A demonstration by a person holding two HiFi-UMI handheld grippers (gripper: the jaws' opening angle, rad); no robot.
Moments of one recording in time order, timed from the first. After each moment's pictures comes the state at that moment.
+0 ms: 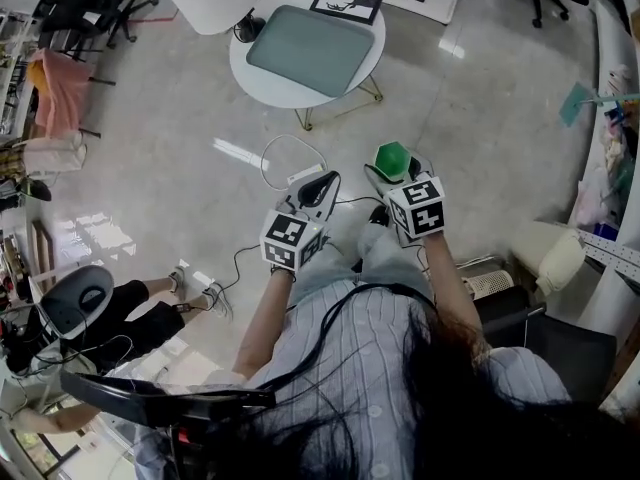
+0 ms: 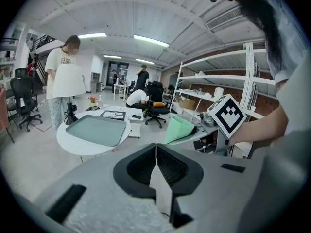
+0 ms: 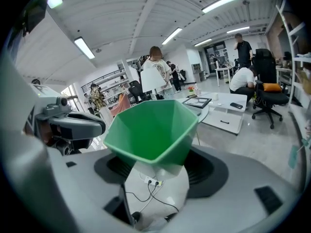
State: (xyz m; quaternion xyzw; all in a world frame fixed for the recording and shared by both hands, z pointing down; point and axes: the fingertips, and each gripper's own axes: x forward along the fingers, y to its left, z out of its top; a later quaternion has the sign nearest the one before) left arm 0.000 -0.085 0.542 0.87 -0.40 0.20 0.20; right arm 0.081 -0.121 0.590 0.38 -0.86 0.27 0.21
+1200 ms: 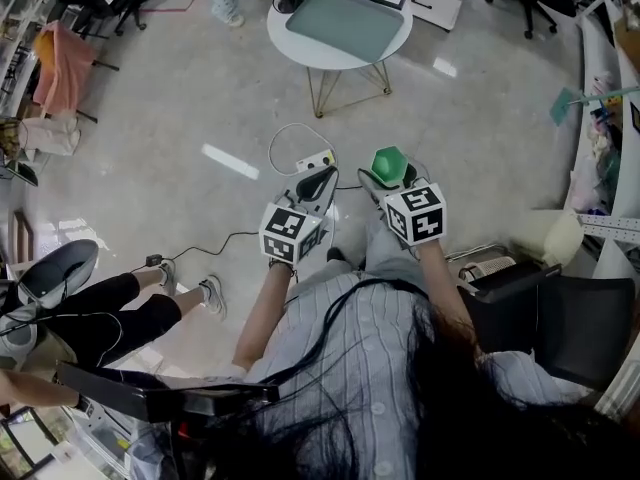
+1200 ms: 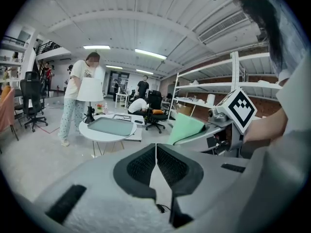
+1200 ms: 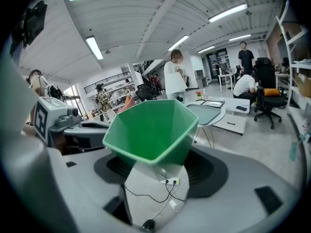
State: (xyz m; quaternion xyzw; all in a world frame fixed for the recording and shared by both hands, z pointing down) left arm -0.113 0.064 0.524 0.89 -0.40 0.15 0.17; right arm -0.038 0.045 0.544 0.40 -0.87 0.24 0.19
